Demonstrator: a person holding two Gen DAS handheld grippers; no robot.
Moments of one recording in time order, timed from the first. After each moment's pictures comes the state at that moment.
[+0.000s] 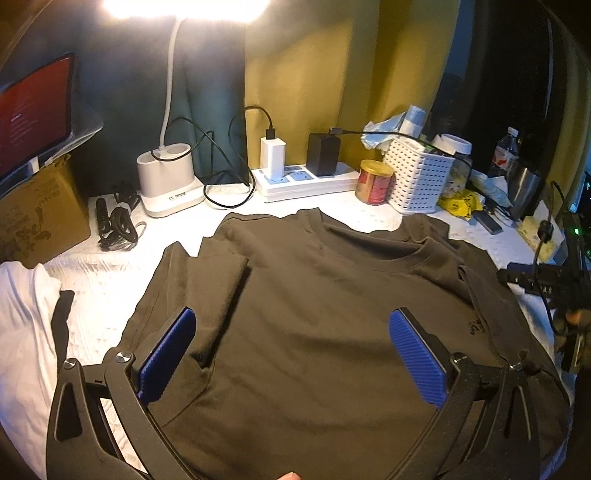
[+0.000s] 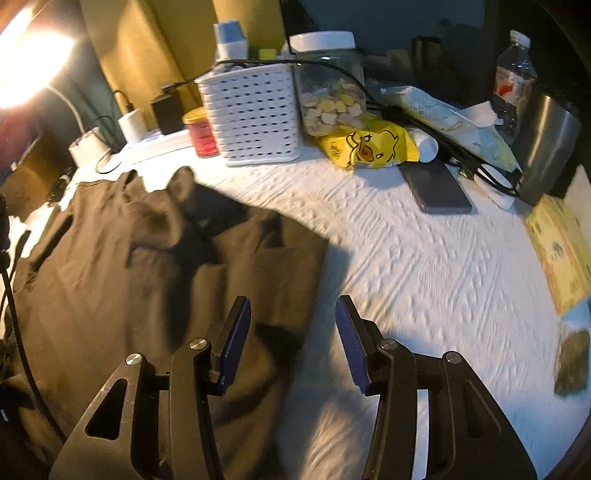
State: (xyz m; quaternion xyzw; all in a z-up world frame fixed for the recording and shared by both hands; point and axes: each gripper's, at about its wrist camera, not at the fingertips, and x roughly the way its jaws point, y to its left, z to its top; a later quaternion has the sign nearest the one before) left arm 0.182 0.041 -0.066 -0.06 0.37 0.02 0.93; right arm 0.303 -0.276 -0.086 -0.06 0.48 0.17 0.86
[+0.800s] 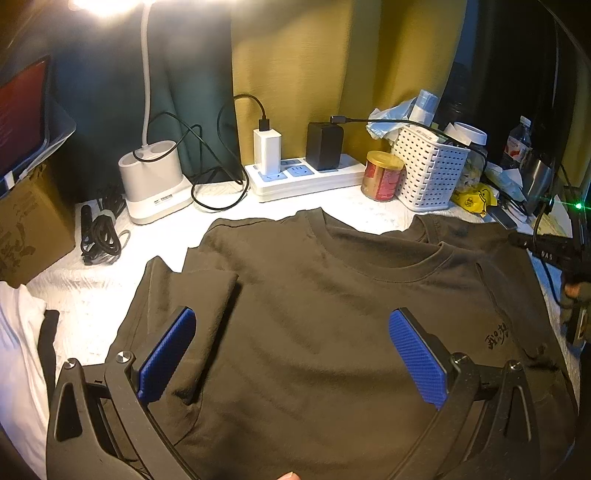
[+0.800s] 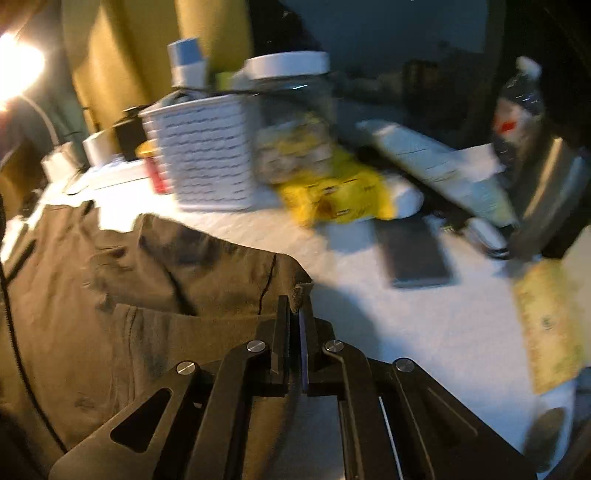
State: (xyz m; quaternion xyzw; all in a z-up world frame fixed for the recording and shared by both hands) left arm 0.216 0.036 -0.076 -0.05 0.38 0.03 0.92; right arm 0.359 -0.289 -0.081 -0.10 0.43 0.14 0.89
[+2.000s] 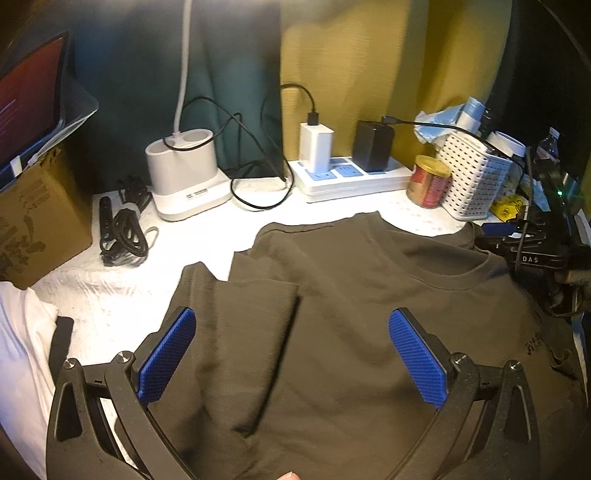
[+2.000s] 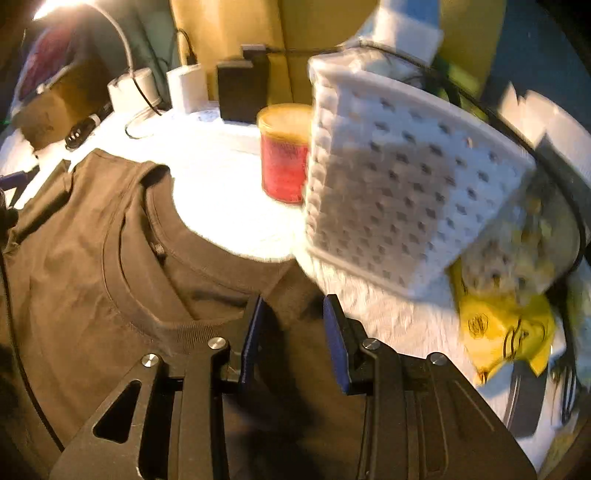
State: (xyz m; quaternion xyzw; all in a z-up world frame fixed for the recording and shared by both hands) left arm 0.233 0.084 -0.090 -0.06 0.39 0.06 0.92; right arm 0.410 -0.152 -0.117 -0.21 0.44 0.32 0.81
